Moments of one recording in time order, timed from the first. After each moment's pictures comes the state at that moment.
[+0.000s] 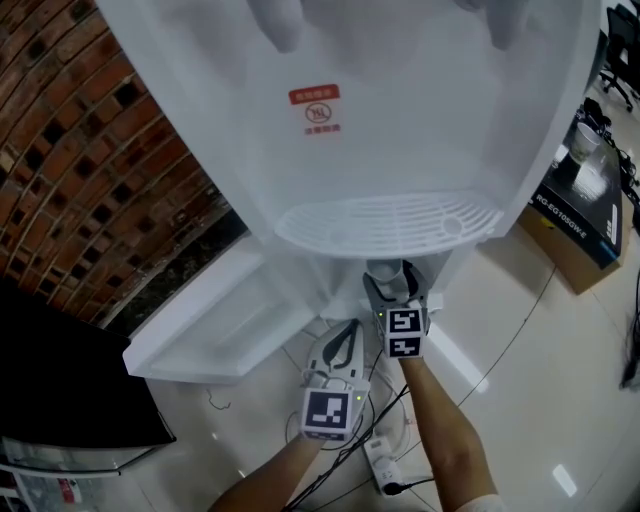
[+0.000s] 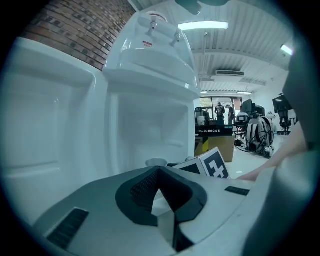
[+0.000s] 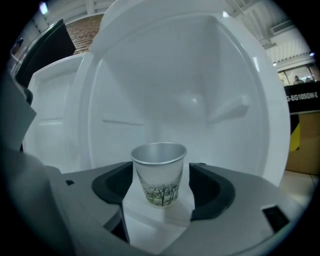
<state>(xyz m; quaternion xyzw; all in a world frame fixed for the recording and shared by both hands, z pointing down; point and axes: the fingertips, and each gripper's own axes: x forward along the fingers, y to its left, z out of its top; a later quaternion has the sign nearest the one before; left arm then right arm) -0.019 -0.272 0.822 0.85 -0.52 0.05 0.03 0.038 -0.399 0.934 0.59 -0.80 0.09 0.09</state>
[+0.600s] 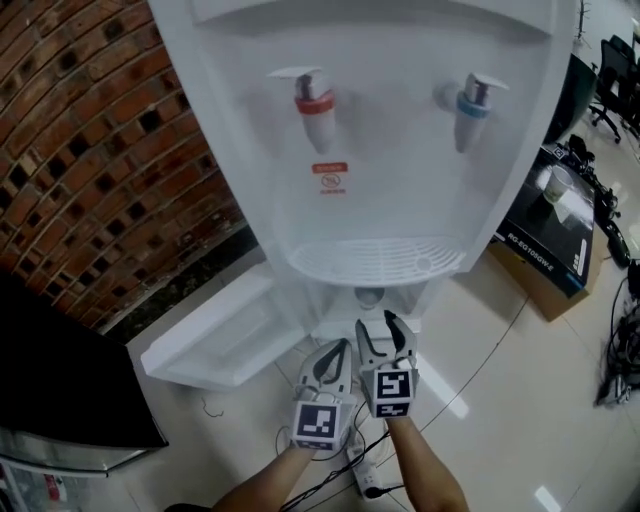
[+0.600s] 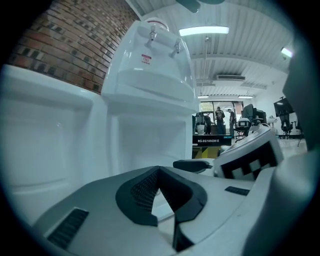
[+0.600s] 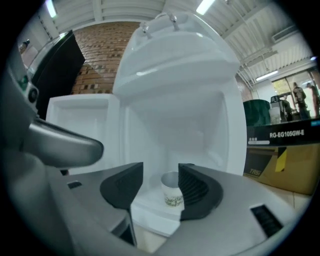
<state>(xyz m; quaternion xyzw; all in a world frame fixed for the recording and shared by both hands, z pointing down) -0.019 -0.257 0.778 0.85 -0.53 0.02 0.03 0.029 -0.307 0.834 0.58 -0.81 0.06 0.07</state>
